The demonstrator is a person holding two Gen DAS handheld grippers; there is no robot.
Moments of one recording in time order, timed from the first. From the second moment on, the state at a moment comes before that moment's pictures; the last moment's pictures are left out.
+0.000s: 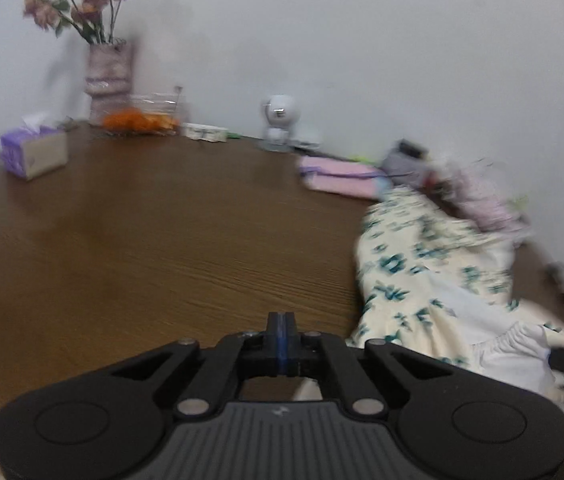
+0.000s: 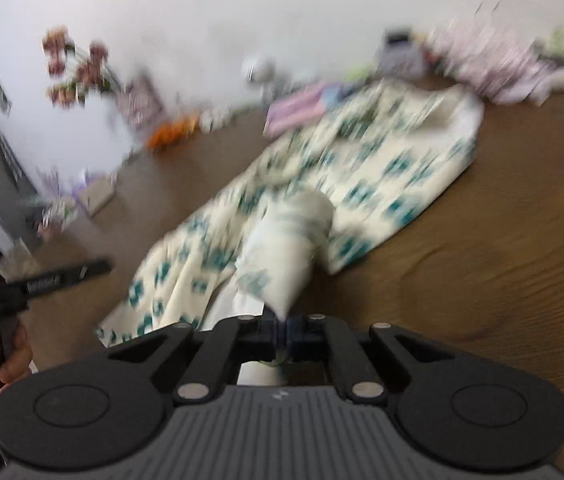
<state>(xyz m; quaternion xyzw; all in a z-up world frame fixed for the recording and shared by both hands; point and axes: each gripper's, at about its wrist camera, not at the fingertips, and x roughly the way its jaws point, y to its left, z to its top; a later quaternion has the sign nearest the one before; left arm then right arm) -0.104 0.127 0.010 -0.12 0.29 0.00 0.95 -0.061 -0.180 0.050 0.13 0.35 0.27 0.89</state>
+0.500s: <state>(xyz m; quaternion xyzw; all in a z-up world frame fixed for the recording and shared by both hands) -0.097 -0.037 -0.009 -0.06 0.35 -0.10 0.93 -0.113 -0.279 0.036 0.16 0.35 0.22 0.90</state>
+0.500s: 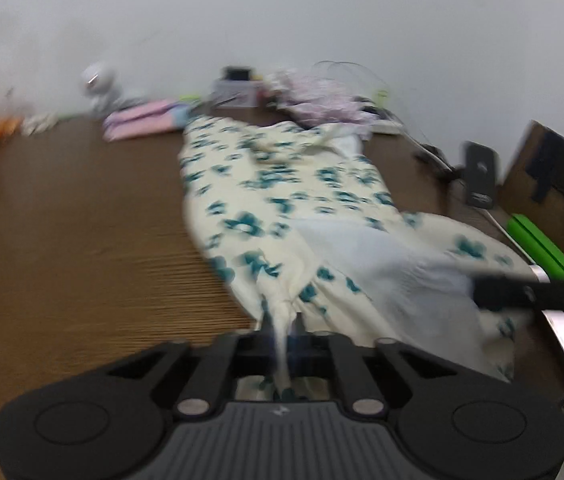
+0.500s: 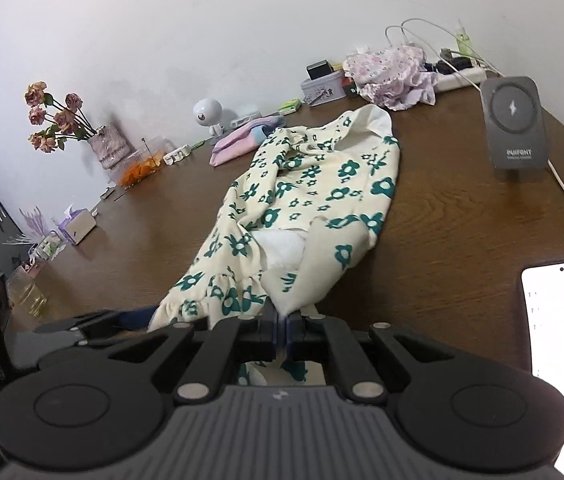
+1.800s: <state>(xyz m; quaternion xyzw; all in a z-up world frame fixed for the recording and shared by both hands) -0.059 0.087 0.058 0.00 0.31 0.00 0.95 -0.038 -0.267 0.097 0.05 0.33 0.20 0.92</state>
